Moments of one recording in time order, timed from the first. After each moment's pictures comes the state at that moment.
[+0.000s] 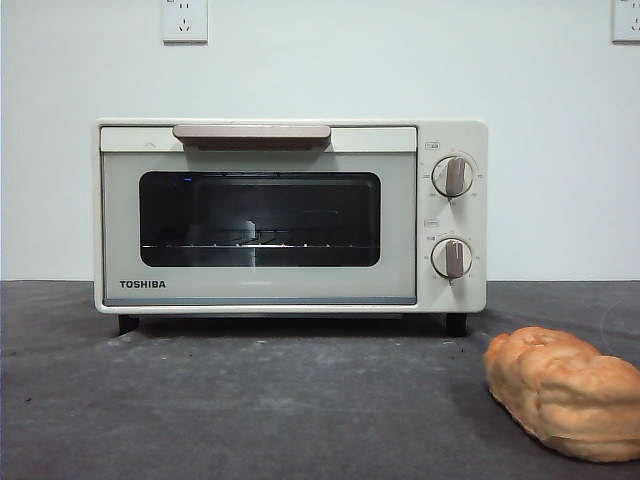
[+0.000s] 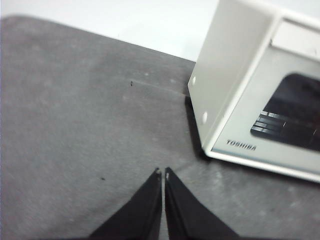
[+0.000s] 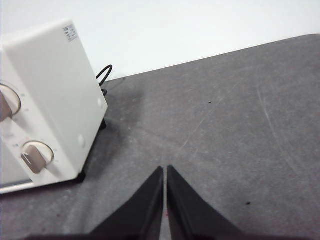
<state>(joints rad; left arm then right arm) -0.01 0.01 0.03 -0.18 0.04 -0.29 0.01 0.01 0.02 -0.09 -0.04 0.29</state>
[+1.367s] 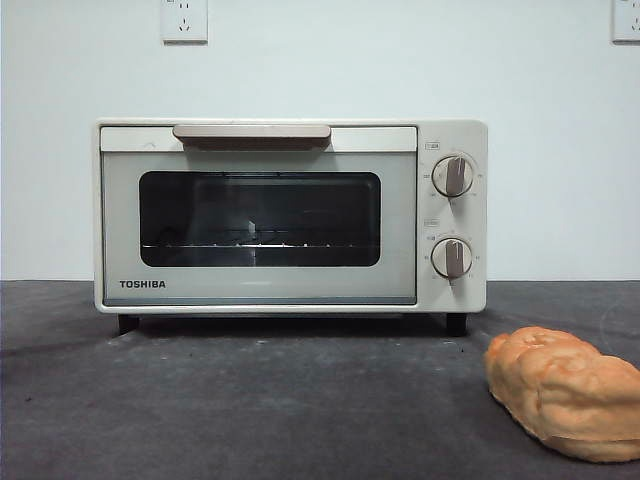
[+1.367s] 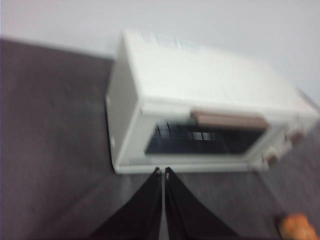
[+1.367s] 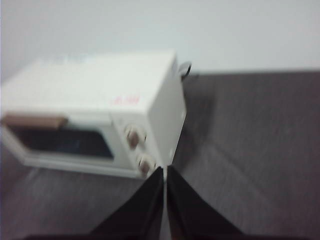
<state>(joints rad) -0.01 0.45 0.82 -0.71 0.34 -0.20 0.01 0.48 0.89 -0.72 -0.34 0.11</state>
